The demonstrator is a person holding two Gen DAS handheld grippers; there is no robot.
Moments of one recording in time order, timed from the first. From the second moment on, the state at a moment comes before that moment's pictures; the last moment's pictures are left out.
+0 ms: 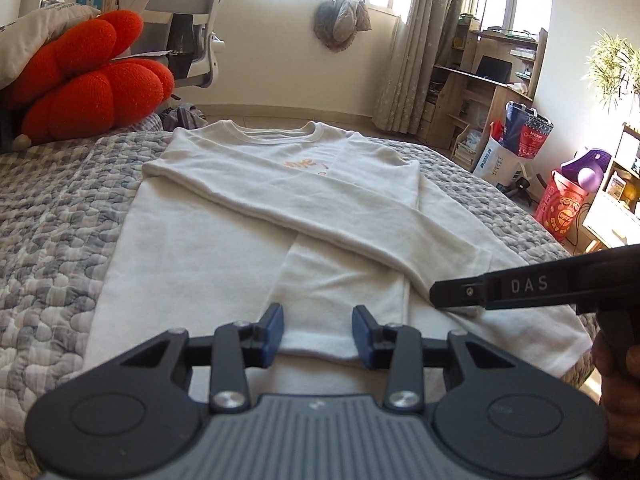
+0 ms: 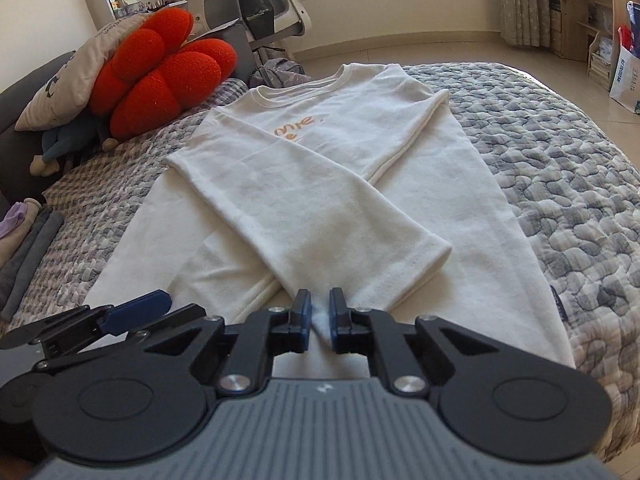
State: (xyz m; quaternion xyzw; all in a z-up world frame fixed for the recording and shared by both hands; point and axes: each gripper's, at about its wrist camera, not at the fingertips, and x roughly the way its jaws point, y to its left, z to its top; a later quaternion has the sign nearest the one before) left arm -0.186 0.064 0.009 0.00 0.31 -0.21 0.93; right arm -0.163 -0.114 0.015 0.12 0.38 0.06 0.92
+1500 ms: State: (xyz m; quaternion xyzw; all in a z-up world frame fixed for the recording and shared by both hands) left arm -0.233 0.216 0.002 -0.21 0.38 -0.18 0.88; right arm -0.272 -0.244 -0.005 0.29 0.34 0.00 0.89
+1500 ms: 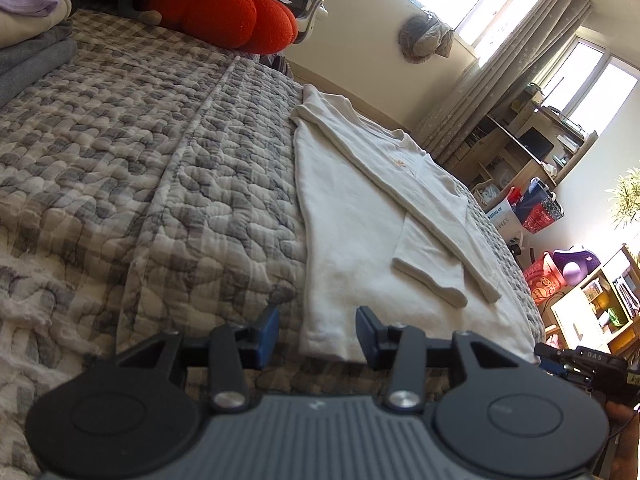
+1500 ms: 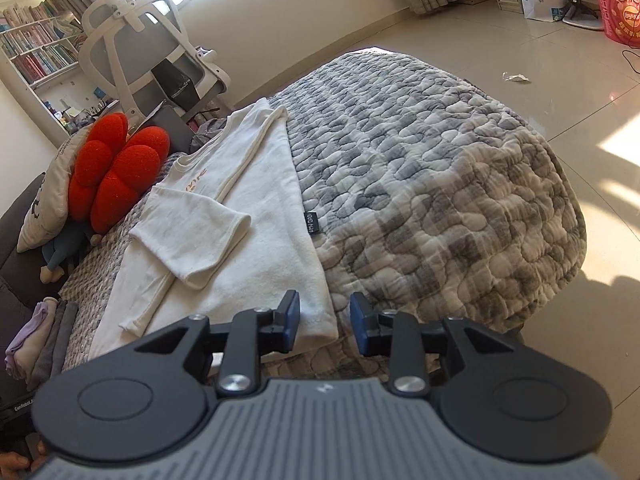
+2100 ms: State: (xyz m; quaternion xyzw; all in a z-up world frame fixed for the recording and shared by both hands) left arm -0.229 0.200 -0.001 -0.19 0.40 -0.17 0.88; right arm -0.280 -0.251 -0.011 0.33 0.32 0.05 0.89
